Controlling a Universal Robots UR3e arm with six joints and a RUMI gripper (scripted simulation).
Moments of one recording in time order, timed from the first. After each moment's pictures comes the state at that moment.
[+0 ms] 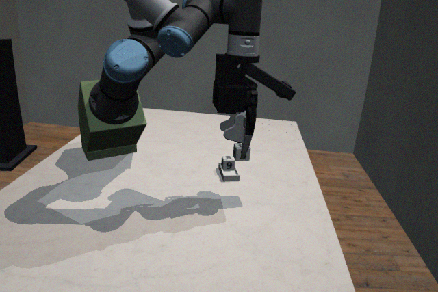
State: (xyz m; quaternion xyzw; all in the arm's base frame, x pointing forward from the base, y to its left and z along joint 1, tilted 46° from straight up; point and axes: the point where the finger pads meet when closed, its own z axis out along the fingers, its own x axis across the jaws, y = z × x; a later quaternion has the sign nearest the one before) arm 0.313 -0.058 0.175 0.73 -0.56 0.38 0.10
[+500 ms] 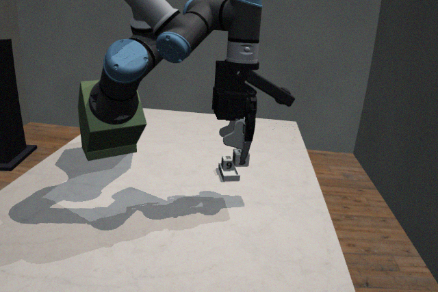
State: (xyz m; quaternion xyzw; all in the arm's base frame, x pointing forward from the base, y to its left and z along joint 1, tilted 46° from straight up) arm 0.319 -0.066 0.165 0.73 -0.56 0.38 0.10
